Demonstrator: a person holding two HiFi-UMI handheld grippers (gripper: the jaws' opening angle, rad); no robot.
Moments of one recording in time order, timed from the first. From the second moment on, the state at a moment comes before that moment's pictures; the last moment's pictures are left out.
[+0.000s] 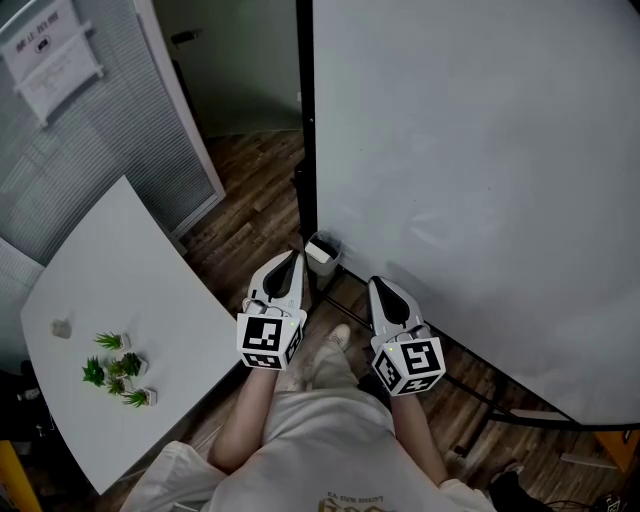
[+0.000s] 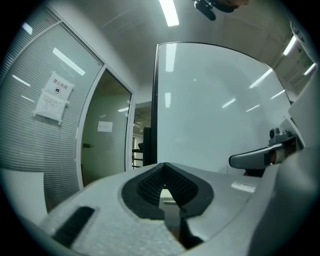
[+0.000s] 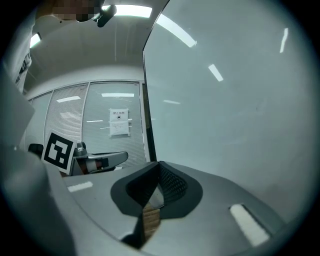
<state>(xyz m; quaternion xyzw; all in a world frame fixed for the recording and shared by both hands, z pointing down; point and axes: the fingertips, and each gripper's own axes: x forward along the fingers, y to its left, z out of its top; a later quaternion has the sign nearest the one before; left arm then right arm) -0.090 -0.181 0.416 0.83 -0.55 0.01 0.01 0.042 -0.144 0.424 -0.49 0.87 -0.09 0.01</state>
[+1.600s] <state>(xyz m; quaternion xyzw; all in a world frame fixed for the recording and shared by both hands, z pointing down) -0.084 -0.189 0.431 0.85 -0.52 0.03 0.02 0.030 -0.157 0.427 -0.47 0.88 -0.07 -0.02</state>
